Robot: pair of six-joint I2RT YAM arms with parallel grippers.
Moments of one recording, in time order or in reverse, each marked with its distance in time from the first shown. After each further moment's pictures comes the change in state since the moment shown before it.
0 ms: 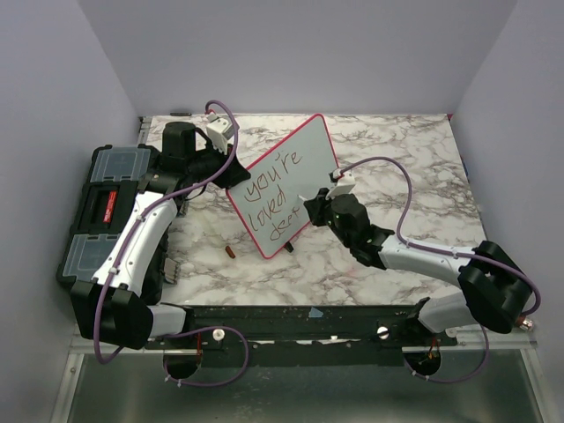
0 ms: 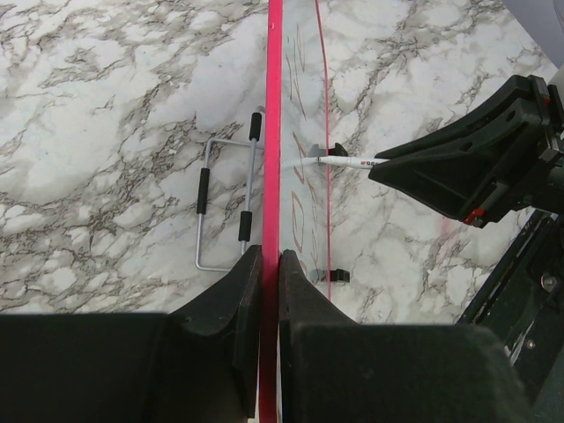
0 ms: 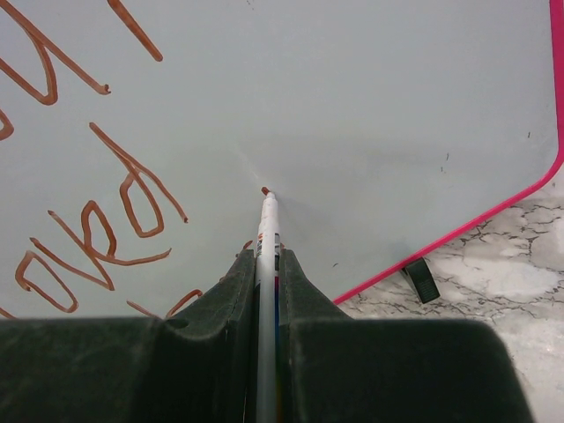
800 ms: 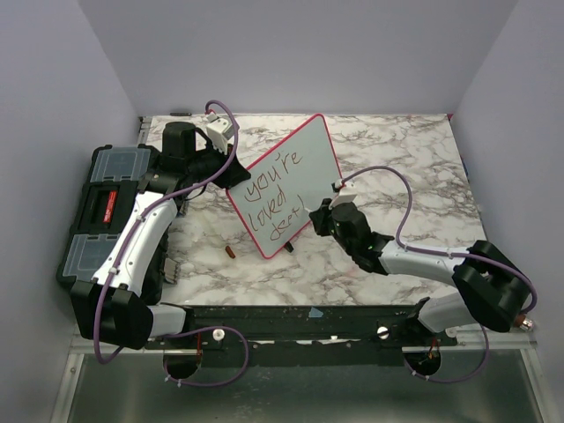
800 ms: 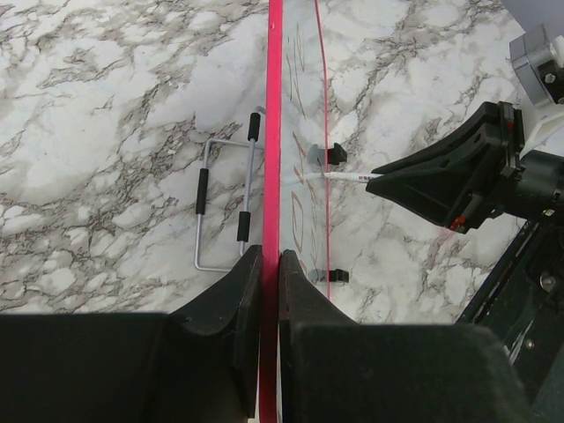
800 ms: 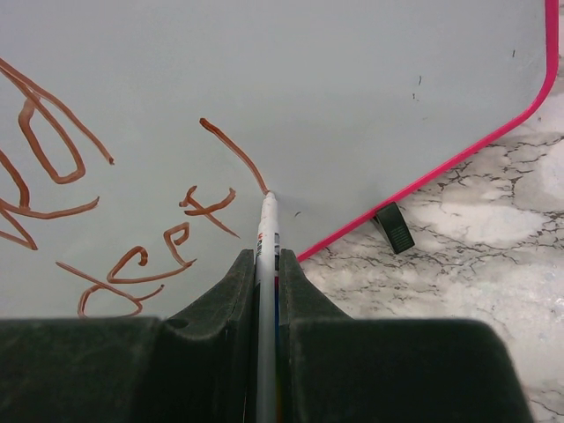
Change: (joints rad) left arm 0.000 0.000 0.000 -0.001 -0.001 0.000; right arm -0.001 0.009 -0.090 0.016 0.006 0.036
